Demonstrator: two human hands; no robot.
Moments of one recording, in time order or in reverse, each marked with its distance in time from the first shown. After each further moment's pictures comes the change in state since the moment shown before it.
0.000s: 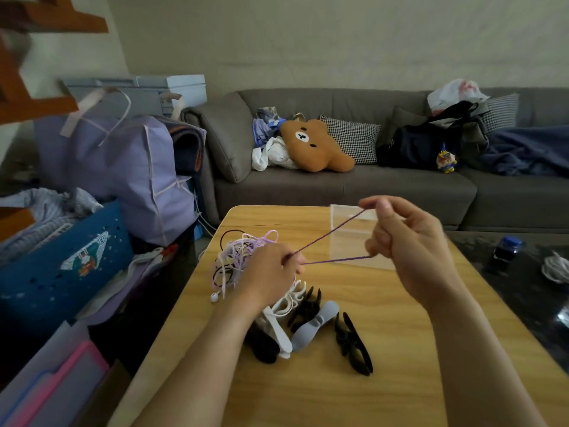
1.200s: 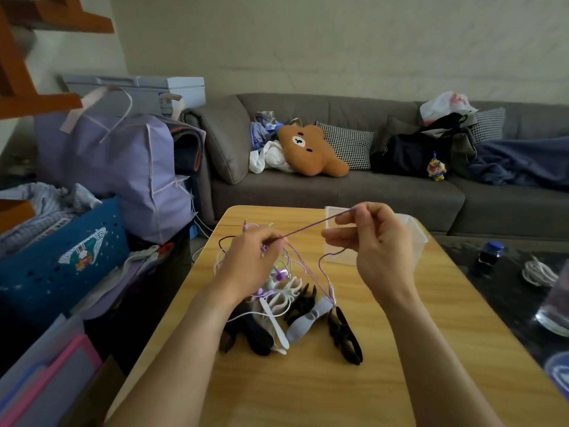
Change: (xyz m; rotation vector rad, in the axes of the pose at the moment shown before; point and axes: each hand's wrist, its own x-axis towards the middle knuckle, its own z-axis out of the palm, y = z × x) left_hand -0.011 -0.010 -0.029 -0.054 0.145 0.140; right_hand -0.015 0.004 0.036 -0.047 0.154 -0.098
